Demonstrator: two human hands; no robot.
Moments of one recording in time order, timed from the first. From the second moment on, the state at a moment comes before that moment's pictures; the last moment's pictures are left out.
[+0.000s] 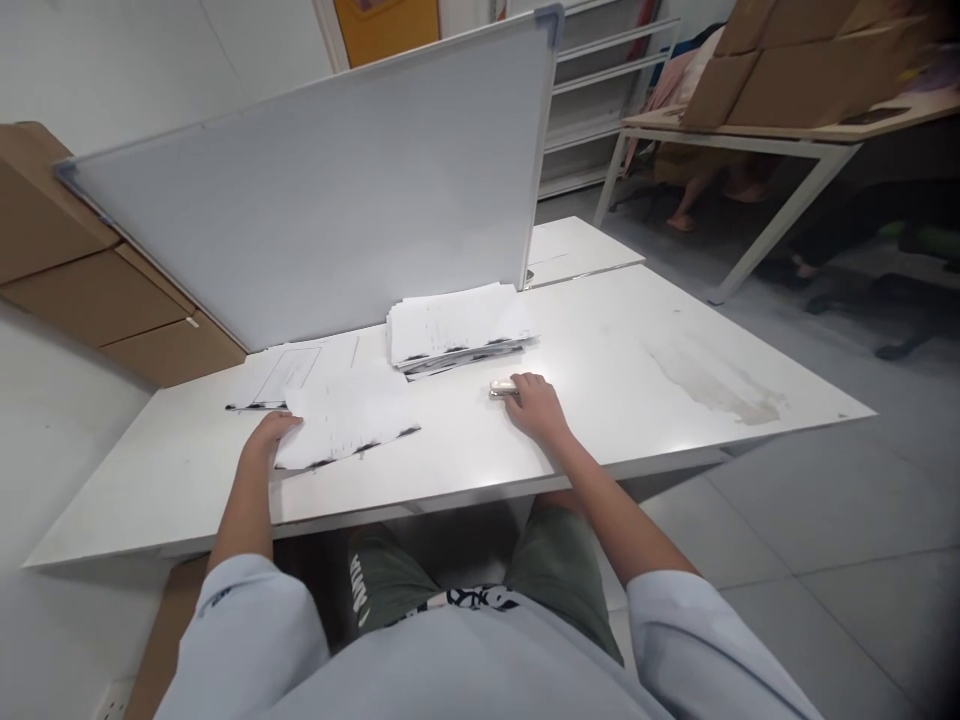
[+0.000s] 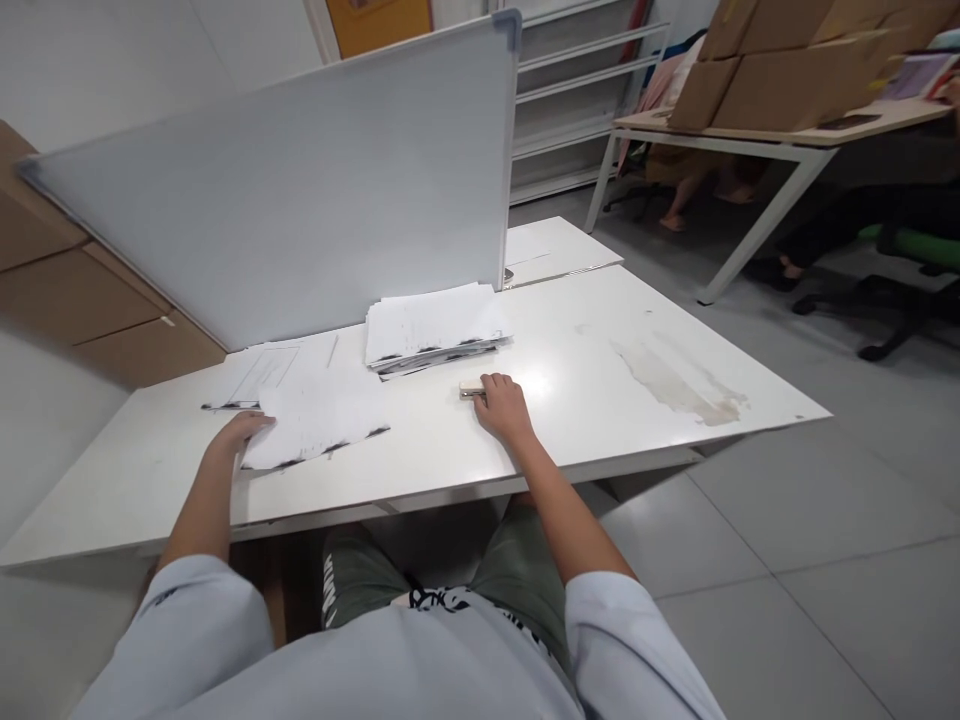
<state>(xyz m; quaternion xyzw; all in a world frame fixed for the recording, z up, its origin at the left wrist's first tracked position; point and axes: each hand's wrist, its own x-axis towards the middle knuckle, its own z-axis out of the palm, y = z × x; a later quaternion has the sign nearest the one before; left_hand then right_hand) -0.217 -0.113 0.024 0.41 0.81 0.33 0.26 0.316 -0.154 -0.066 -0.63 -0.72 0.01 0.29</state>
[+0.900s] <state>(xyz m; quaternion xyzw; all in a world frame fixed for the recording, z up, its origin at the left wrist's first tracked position) -0.092 -0.171 0.016 0.46 0.61 0.36 0.54 0.331 -0.152 -0.063 -0.58 -0.75 0.08 0.32</state>
